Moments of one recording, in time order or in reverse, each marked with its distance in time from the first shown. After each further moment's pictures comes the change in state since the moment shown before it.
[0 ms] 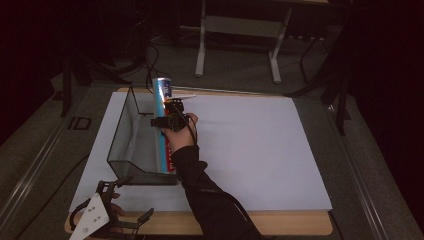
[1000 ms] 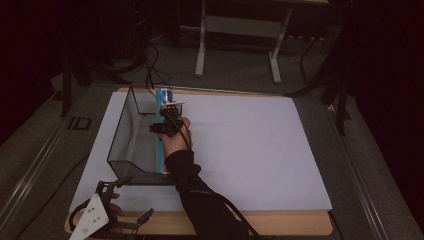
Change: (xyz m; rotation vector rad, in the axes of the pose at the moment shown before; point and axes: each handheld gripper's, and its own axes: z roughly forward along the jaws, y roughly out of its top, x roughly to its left) left arm 0.000 0.000 -0.001 0.001 0.001 0.005; right arm 0.005 -0.014 0.033 0.019 -0.216 -0.046
